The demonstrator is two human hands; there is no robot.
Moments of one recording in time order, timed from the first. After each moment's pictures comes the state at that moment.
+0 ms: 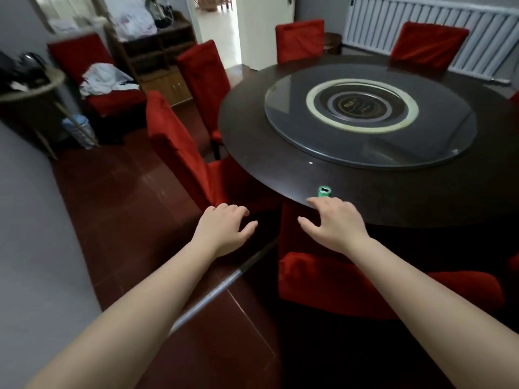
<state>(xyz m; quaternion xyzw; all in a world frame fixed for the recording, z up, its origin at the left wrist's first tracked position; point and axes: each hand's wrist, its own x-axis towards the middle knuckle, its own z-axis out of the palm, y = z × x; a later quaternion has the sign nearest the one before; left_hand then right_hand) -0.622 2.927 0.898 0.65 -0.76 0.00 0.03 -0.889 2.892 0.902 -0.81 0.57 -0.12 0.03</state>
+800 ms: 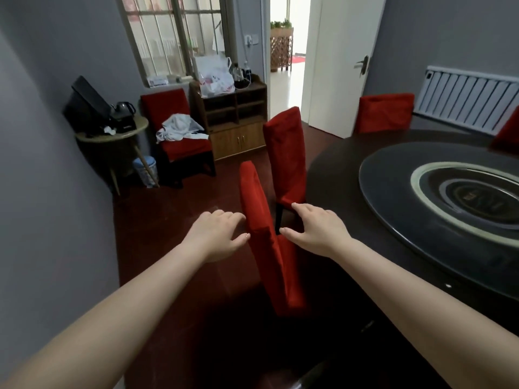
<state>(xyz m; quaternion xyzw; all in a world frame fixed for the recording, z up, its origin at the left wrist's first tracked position) -0.230 2.703 0.975 0.69 -0.72 0.04 0.01 -0.475 2.616 0.976 -0.88 0.45 -0.11 0.06</state>
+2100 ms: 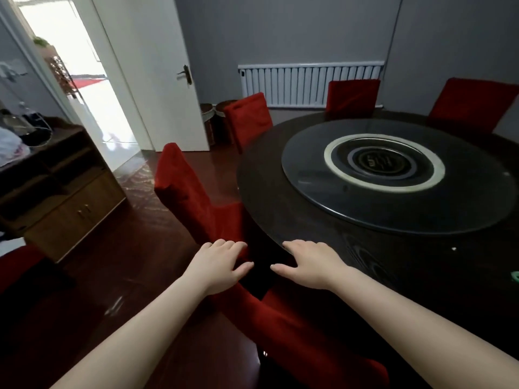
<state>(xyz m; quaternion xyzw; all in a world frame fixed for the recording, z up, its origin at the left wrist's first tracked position) -0.062 2.226 0.923 0.36 -0.93 0.00 -0.01 -0.277 2.338 0.925 -0.64 0.76 -0.02 0.12</state>
